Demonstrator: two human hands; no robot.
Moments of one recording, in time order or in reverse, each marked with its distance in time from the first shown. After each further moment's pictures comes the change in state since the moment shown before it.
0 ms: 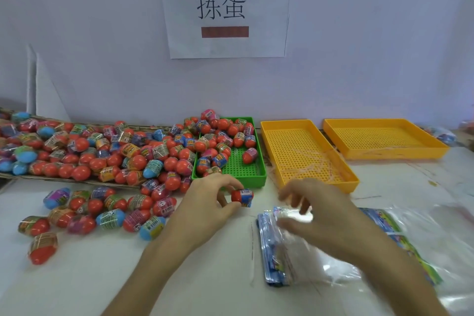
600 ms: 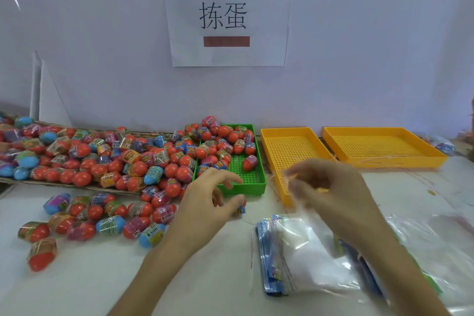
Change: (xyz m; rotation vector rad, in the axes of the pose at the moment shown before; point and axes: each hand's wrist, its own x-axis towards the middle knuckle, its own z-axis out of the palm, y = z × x) left_hand 0.002 0.001 -0.001 -0.108 0.141 0.027; right_hand 0.010 -0.020 -0.023 0.431 0.364 -0.018
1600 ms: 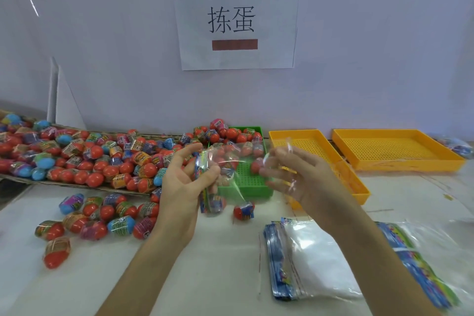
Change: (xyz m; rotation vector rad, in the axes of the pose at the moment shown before) left_hand 0.009 0.005 -0.023 -0.911 0.297 -0.270; right_hand 0.036 0.004 0.034 0.848 -0.235 0.286
